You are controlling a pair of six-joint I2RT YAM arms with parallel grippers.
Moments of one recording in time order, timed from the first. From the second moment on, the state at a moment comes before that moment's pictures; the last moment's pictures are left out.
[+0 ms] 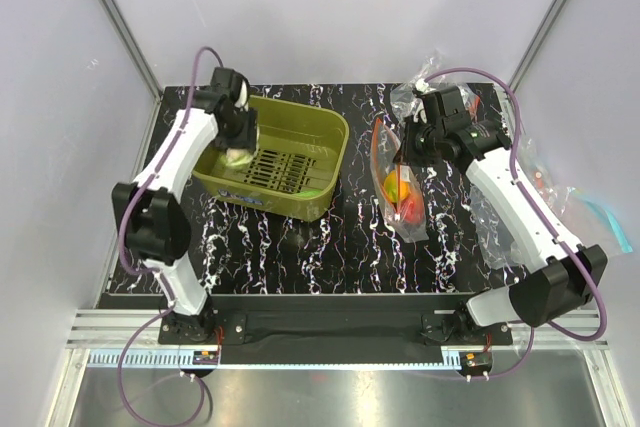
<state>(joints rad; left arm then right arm) -0.21 1.81 1.68 -1.03 -0.10 -0.16 0.38 1.40 1.46 -0.87 -0.10 0.40</state>
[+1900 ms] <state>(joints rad) -0.67 1.76 1.72 -0.64 0.41 -0.90 0.38 1.52 1.58 -0.87 -0.07 0.42</state>
